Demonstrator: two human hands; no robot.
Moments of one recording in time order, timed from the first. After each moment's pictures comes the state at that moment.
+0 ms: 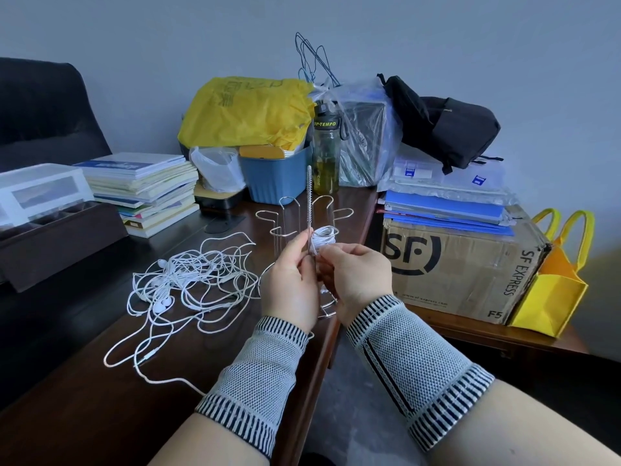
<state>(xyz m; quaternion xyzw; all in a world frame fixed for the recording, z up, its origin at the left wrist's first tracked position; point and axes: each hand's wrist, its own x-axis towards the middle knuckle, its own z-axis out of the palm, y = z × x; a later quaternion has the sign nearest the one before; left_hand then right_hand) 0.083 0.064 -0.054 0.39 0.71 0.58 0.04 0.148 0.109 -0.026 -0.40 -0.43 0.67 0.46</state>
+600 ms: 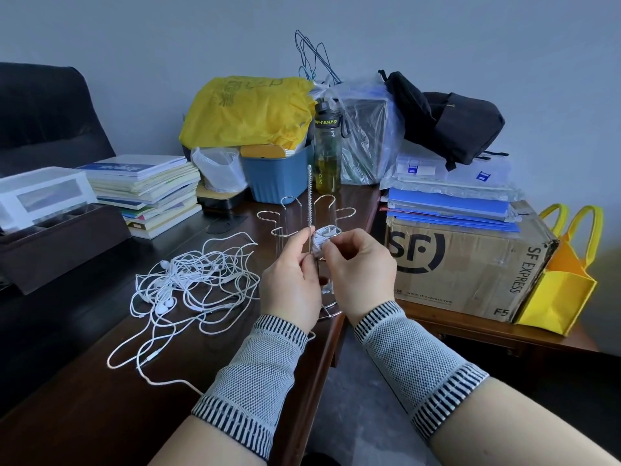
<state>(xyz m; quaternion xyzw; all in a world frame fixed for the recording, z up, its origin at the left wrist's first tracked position) 0.084 0.062 -0.046 0.42 0.74 0.53 0.02 0.158 0.120 -0.037 -0.39 -0.69 0.35 0.50</state>
